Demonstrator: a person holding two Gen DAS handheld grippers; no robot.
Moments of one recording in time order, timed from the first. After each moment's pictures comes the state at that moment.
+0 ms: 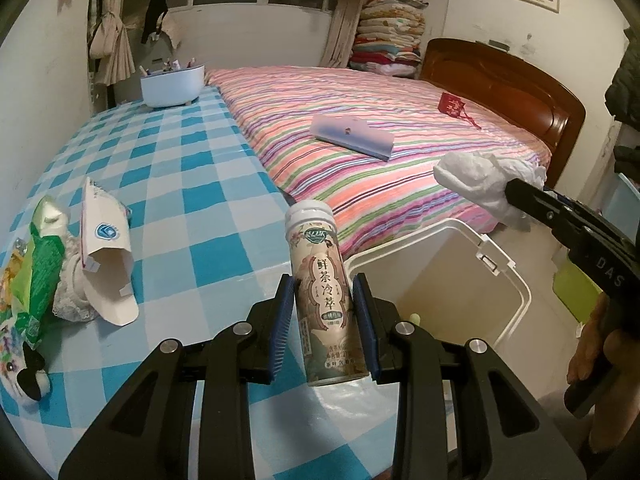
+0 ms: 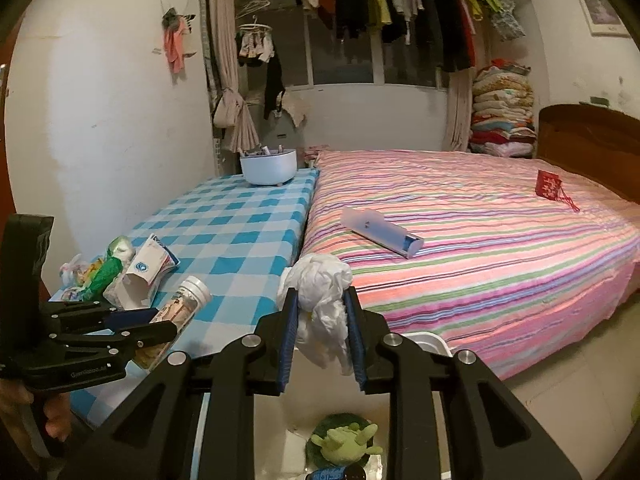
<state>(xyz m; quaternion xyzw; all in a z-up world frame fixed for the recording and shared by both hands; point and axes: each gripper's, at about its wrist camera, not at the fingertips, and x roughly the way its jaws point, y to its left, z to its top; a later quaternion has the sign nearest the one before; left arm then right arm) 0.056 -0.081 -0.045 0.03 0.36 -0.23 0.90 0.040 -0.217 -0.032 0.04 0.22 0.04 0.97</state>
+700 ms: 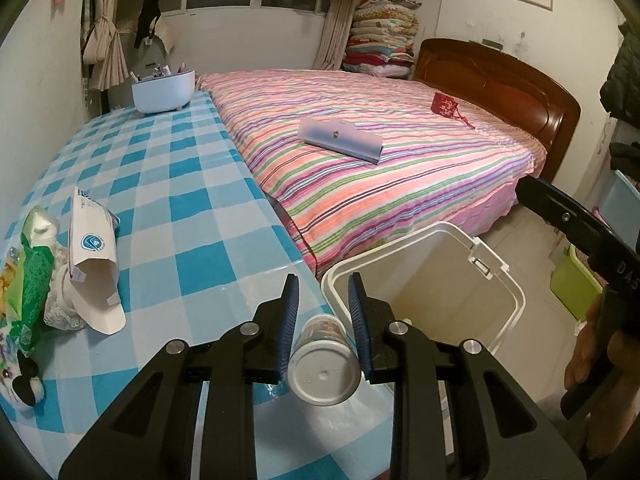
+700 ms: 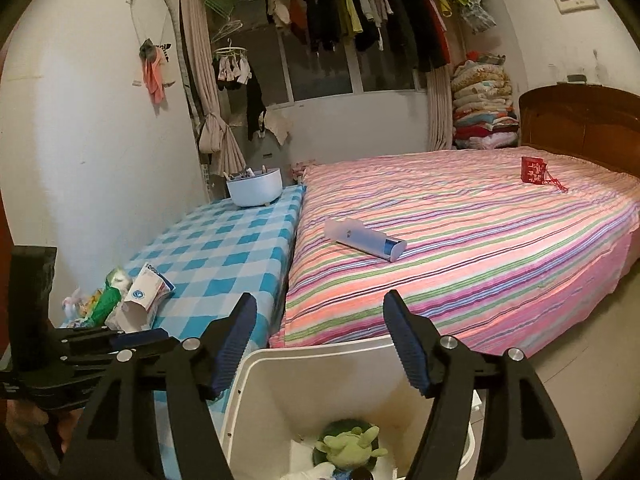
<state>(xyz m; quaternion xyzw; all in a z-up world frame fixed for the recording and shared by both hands) 0.057 -0.092 -0.046 0.03 0.35 -0.24 0.90 0.027 -0.239 -0.029 0.09 0.19 0.02 0.98</state>
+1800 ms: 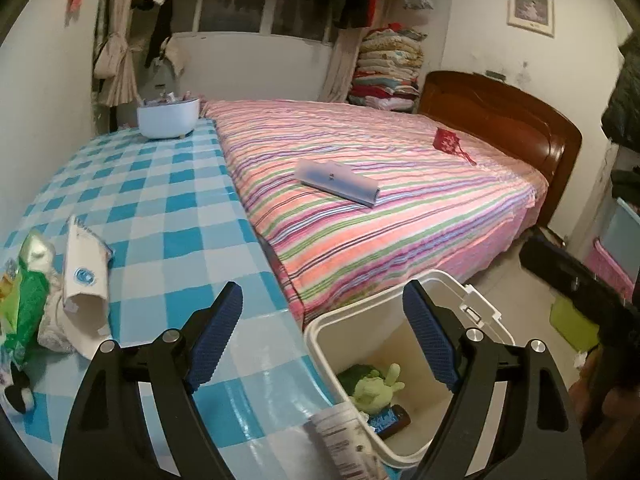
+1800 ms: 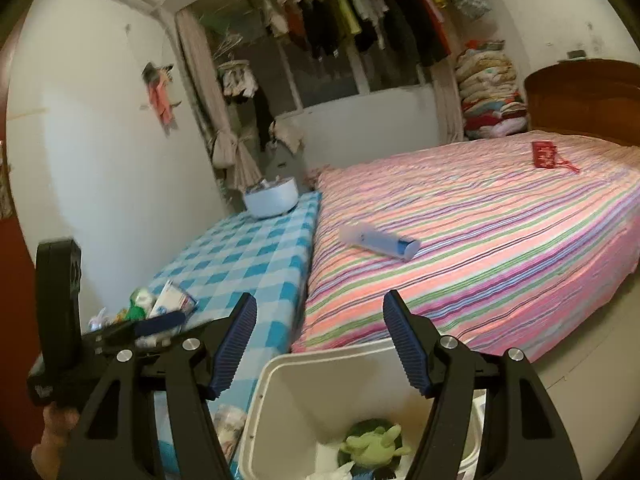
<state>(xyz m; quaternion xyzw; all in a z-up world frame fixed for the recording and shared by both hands) 0.065 -0.108 -0.028 0.00 0.30 -0.23 0.93 0.024 -0.249 -0.029 0.13 0.19 0.07 0.97</state>
